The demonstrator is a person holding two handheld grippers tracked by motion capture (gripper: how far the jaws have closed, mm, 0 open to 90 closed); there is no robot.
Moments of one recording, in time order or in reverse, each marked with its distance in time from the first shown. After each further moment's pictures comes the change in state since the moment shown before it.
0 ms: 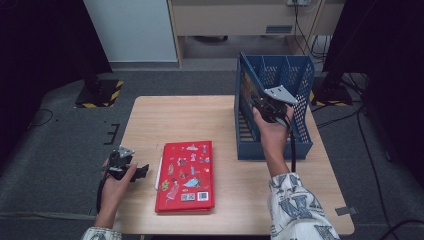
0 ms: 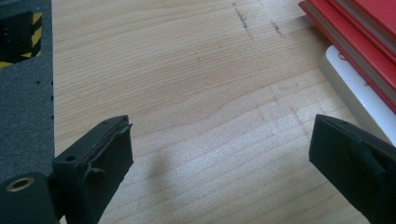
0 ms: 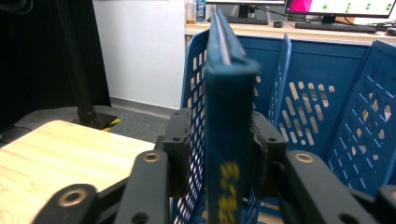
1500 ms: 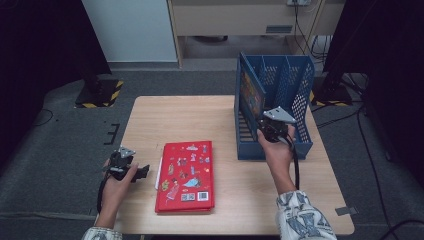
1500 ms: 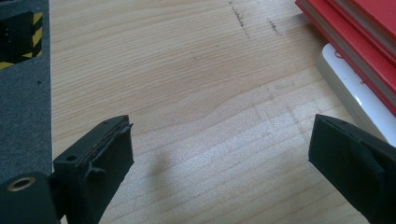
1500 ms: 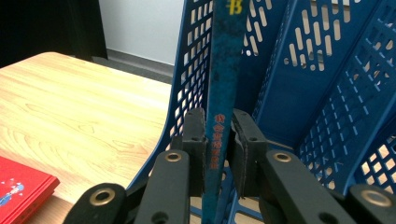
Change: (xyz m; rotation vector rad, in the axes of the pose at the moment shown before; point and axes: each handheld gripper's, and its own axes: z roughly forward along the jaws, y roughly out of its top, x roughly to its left) left arm -0.003 0.000 0.000 0.008 0.004 0.008; right arm -0.003 -0.057 -0.015 0.162 0.015 -0.075
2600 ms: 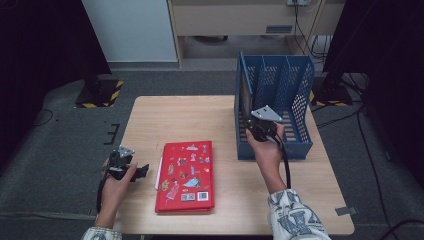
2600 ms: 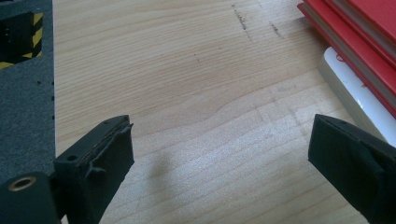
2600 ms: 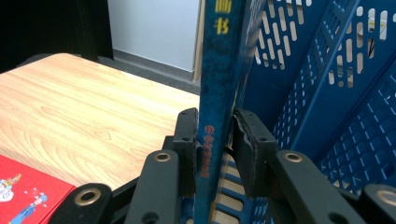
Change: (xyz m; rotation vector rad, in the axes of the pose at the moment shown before) left arm 0.002 0.000 -0.001 -0.006 -0.001 -0.006; right arm 0.030 0.010 0.008 -0.013 0.013 -0.033
